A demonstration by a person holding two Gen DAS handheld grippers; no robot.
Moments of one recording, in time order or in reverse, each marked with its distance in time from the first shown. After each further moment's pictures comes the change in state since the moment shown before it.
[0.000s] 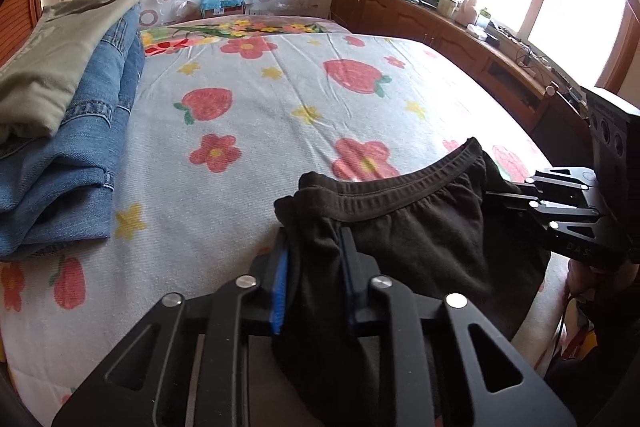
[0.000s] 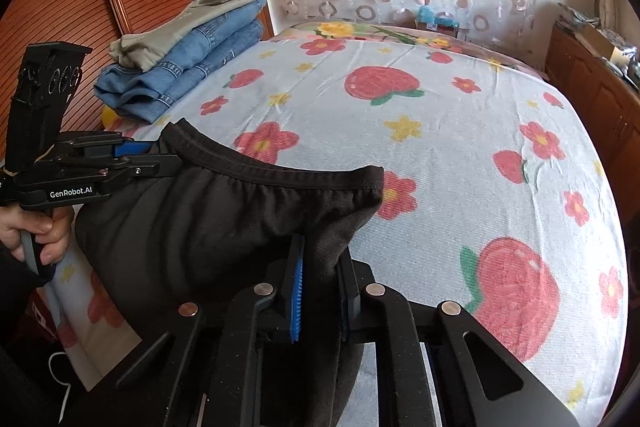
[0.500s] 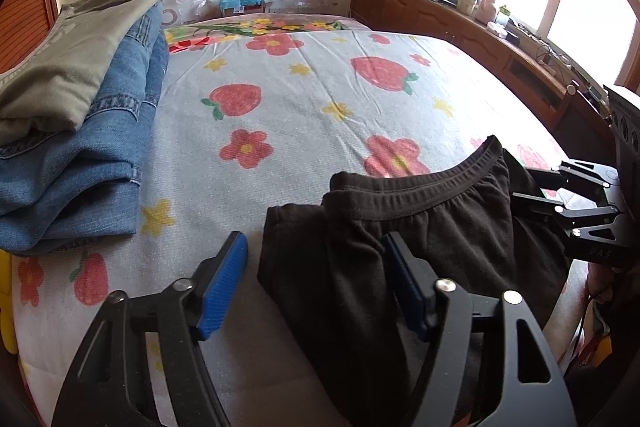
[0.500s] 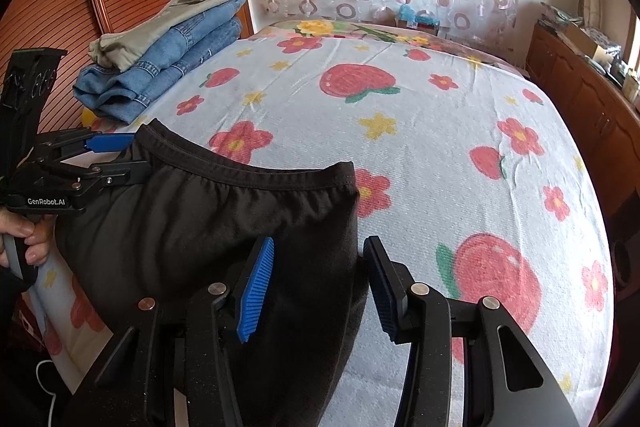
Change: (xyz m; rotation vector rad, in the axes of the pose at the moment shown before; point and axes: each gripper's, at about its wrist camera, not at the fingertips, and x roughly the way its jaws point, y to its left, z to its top) left arm 0.006 0.008 0.001 -0.009 0.008 0.080; right arm -0.001 -0.004 0.000 0.008 0.009 -0.071
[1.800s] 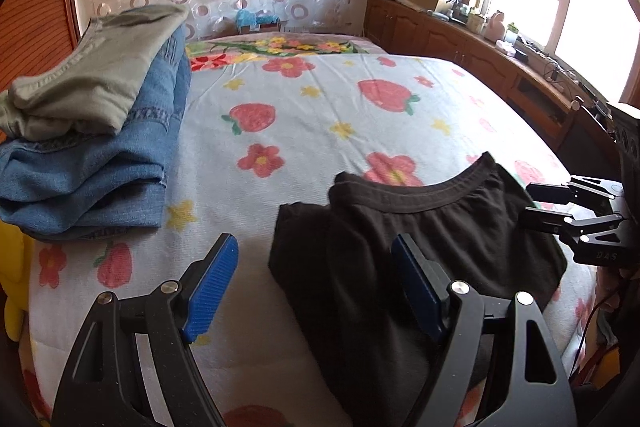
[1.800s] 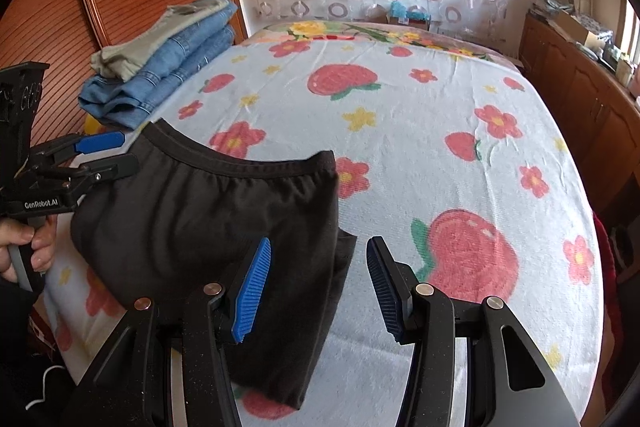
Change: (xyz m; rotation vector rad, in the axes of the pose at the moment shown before) left arm -0.021 -0.004 -0.007 -0.033 -0.067 0.056; right arm -0.029 -0.011 -0.009 0.049 0.009 0.001
